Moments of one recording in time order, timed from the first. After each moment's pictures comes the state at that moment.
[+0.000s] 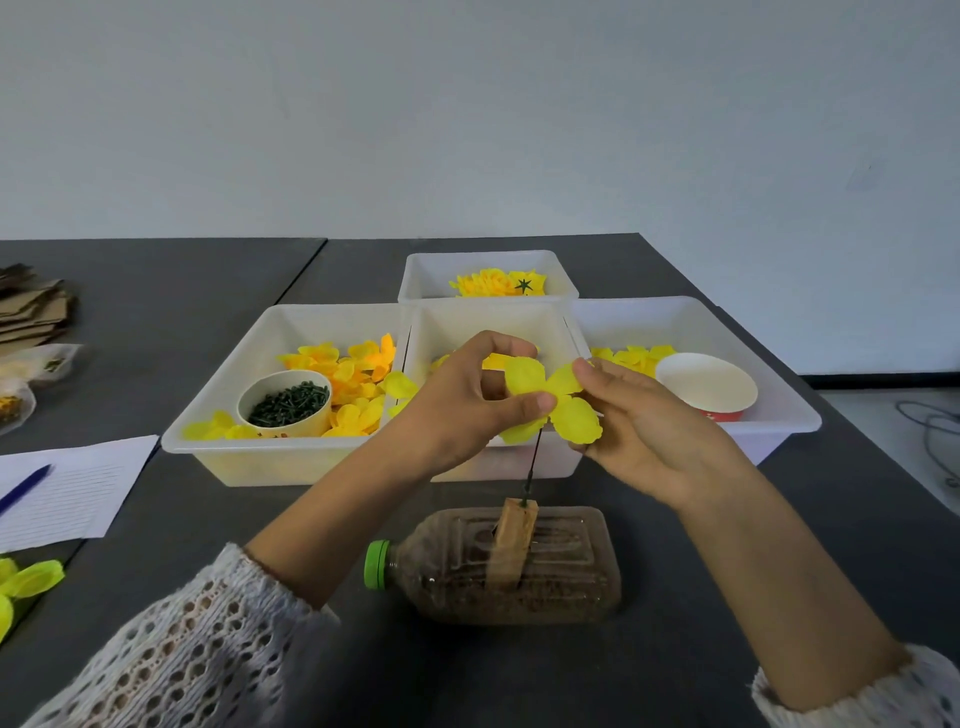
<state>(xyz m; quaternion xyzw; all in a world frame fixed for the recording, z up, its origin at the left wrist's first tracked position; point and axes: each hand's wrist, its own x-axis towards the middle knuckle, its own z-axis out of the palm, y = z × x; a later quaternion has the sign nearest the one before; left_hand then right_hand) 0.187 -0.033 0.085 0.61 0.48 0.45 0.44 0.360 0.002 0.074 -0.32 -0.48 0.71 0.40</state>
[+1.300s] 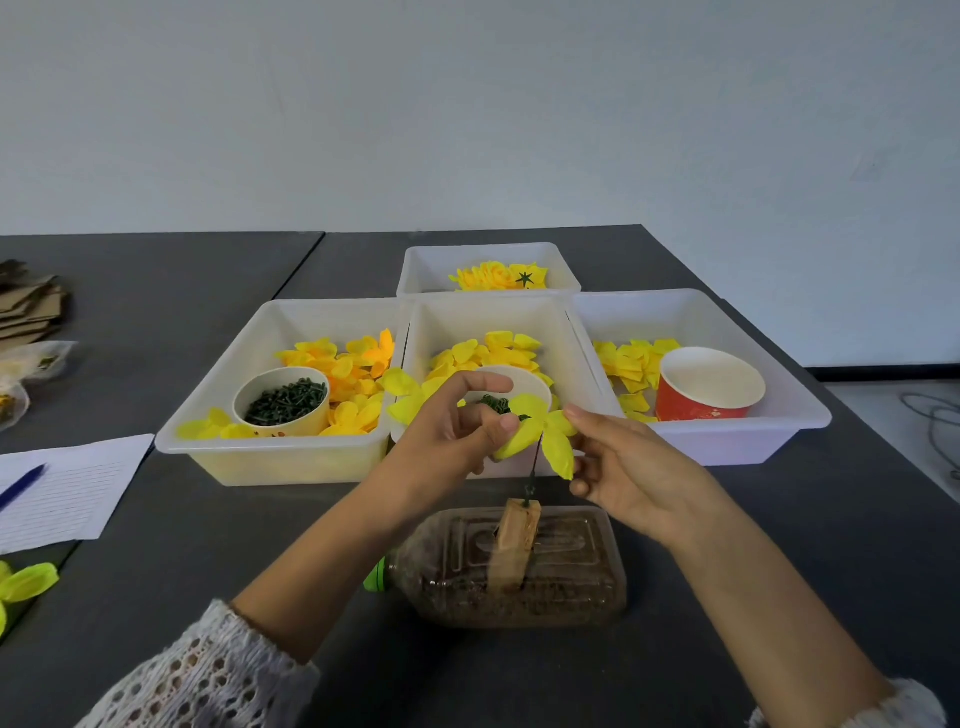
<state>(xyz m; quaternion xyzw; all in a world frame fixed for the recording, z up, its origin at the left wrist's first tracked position) 0.171 -0.038 0.036 0.58 0.45 0.50 0.46 0.358 0.005 0.031 -0.42 -0.42 0.72 0.37</state>
